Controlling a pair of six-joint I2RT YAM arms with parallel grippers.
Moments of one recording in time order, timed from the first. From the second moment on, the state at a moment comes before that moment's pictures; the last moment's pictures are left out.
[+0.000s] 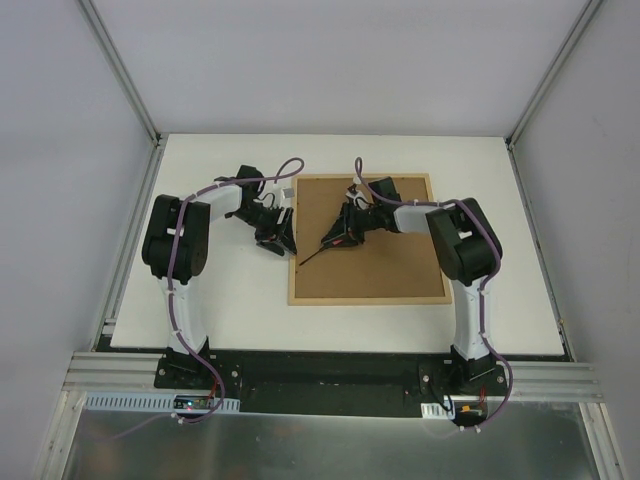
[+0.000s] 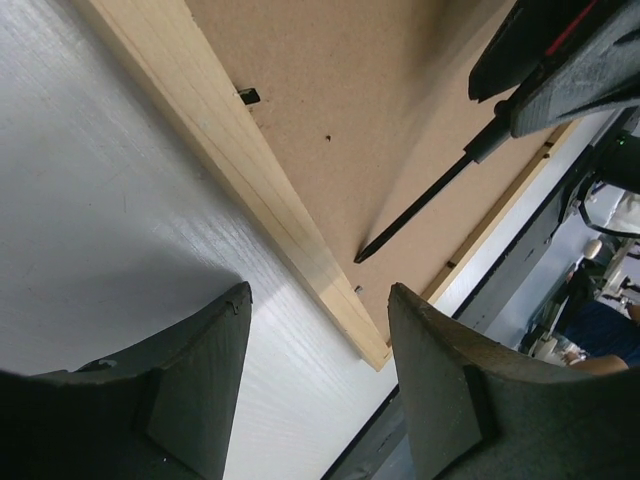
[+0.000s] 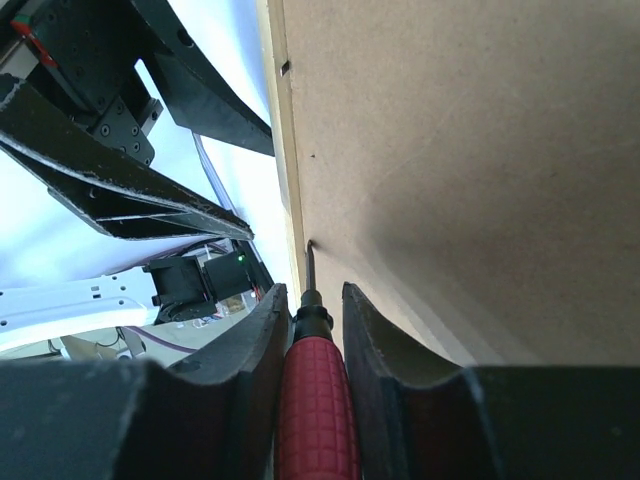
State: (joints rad) left arm -0.23 2.02 1.34 -0.73 0.80 0.02; right arm 0.43 2.14 1.26 0.00 -0.95 0.78
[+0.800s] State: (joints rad) left arm -0.29 2.04 1.36 -0.73 0.67 -0.10; right arm 0.46 2.14 1.24 -0.02 -0.98 0.74
